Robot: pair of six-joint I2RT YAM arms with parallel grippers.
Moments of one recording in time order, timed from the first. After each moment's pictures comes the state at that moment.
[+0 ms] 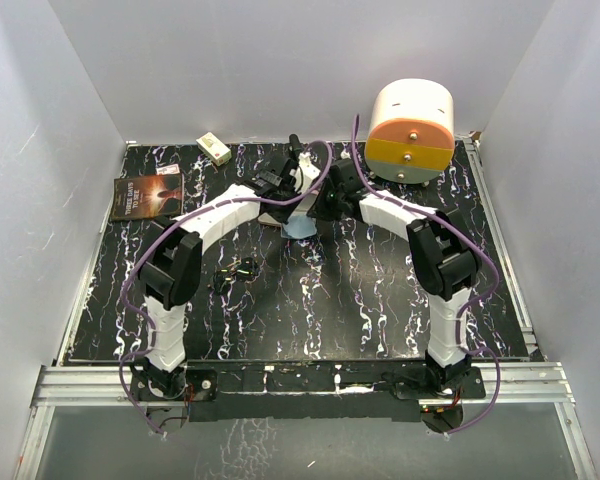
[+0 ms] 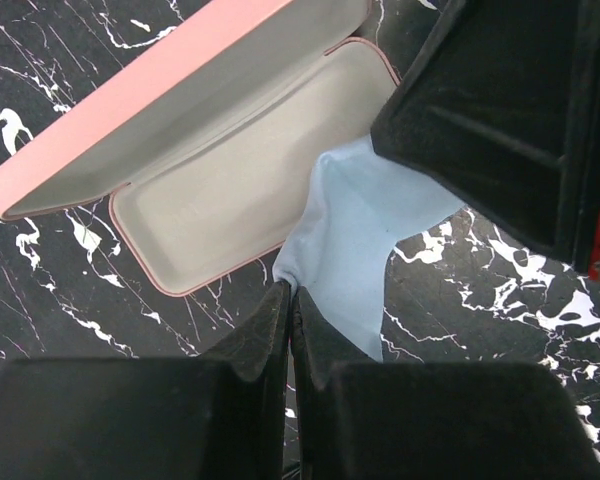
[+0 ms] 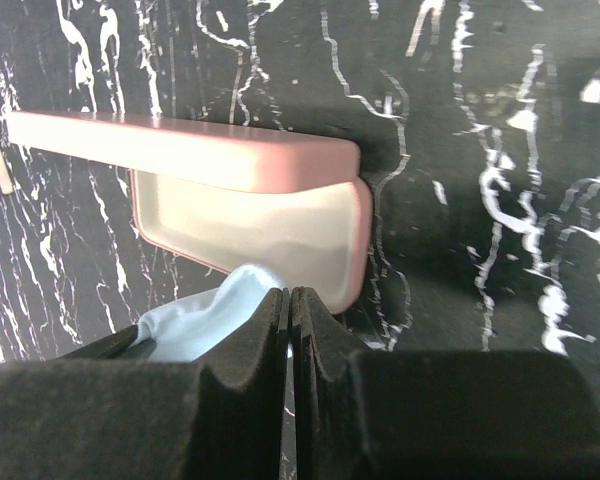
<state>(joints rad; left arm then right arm) -0.59 2.00 1.61 -0.56 -0.04 0.20 0.44 2.00 1.41 -0.18 -0.13 0.79</state>
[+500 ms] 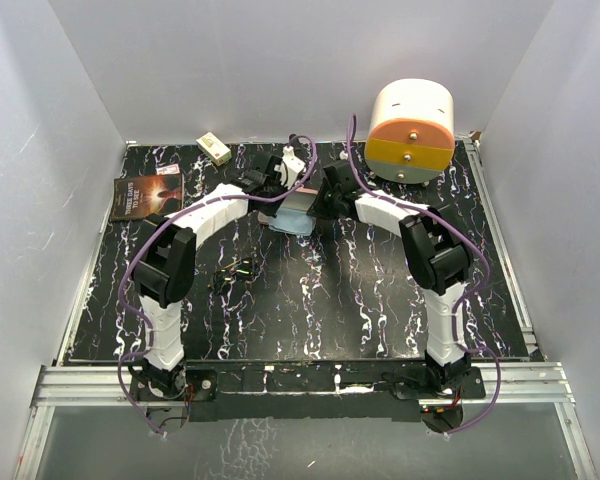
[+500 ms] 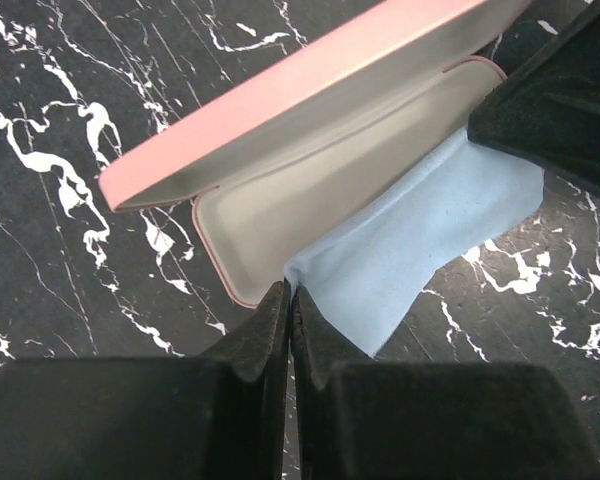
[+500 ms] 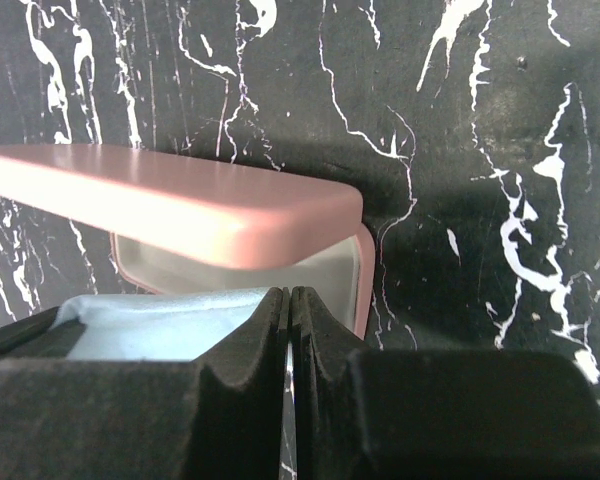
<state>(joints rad) -0.51 1.98 1.54 -0.44 -0.04 0.23 0.45 2.07 1.45 -0.15 -0.08 0.79</state>
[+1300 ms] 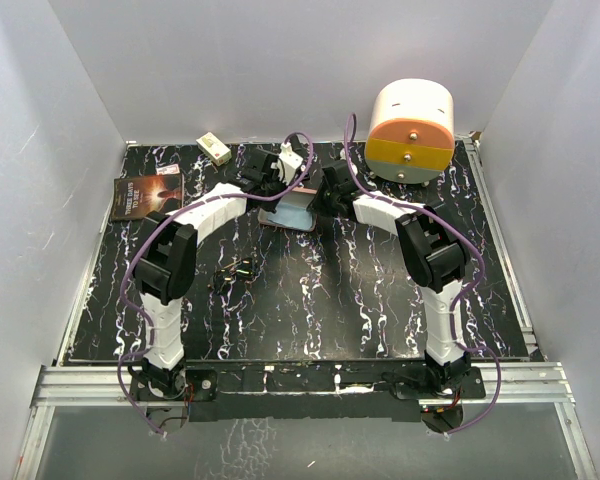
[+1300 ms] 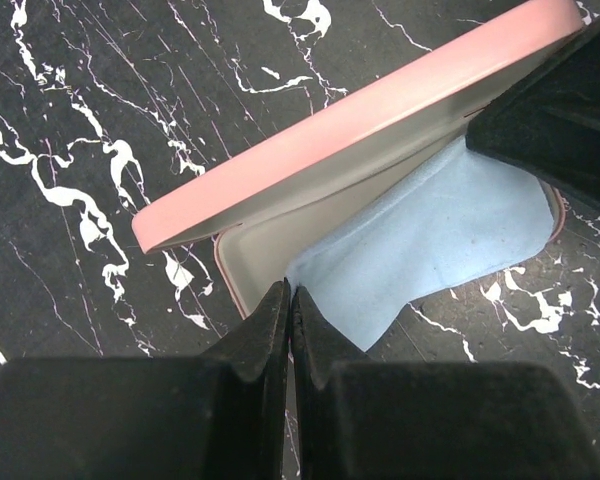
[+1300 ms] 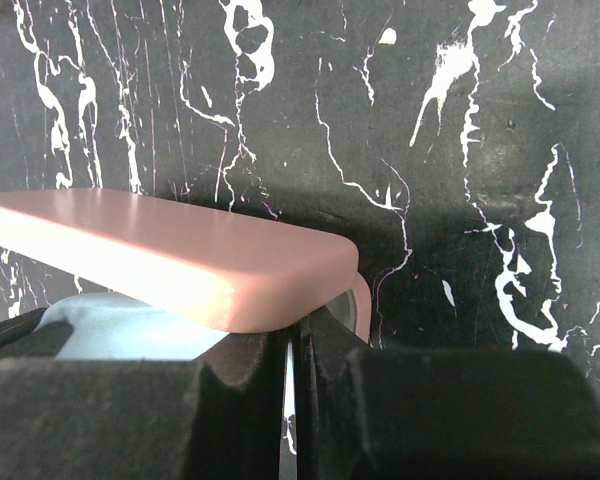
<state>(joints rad) -0.48 2.00 1.53 -0.35 -0.01 0.24 0.45 2.11 1.46 -0.08 -0.03 0.79</state>
